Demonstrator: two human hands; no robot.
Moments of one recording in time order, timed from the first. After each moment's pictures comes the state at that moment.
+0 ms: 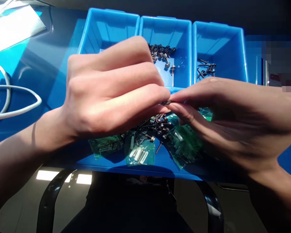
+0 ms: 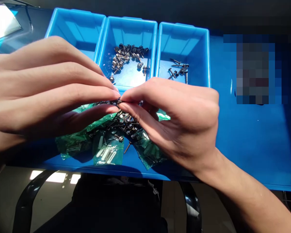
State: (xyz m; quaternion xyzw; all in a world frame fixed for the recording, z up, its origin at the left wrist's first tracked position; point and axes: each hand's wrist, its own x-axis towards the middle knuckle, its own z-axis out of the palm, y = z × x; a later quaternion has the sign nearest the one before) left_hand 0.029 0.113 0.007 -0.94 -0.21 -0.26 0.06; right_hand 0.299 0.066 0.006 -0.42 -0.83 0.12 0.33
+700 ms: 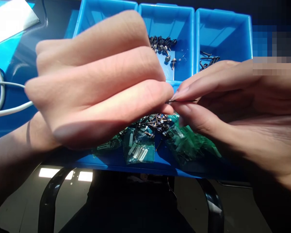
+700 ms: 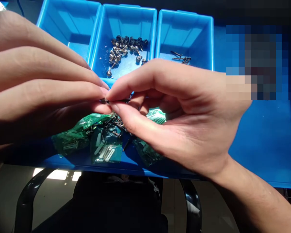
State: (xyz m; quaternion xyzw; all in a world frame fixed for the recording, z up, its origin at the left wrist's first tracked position) left_hand 0.017 0.124 -0.009 -0.92 -0.15 -0.36 0.09; right_hand 0.288 0.063 0.025 -0.48 -0.72 0.31 0.40
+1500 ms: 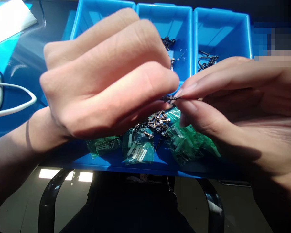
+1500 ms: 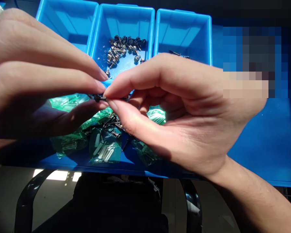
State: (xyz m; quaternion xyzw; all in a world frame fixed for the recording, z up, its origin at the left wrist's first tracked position) left_hand 0.024 0.125 -0.022 -0.90 -0.20 -0.39 0.02; right_hand 0.303 0.066 0.026 -0.46 -0.79 0.22 0.34
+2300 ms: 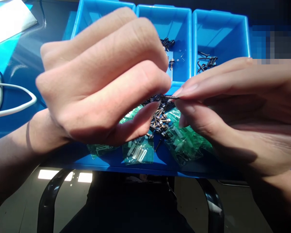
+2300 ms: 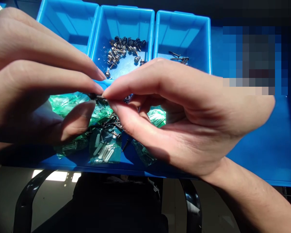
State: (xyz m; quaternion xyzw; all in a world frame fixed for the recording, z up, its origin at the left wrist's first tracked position) left_hand 0.027 0.125 -0.009 -0.90 -0.19 -0.40 0.02; right_hand 0.301 0.060 0.024 -0.45 -0.80 0.19 0.36
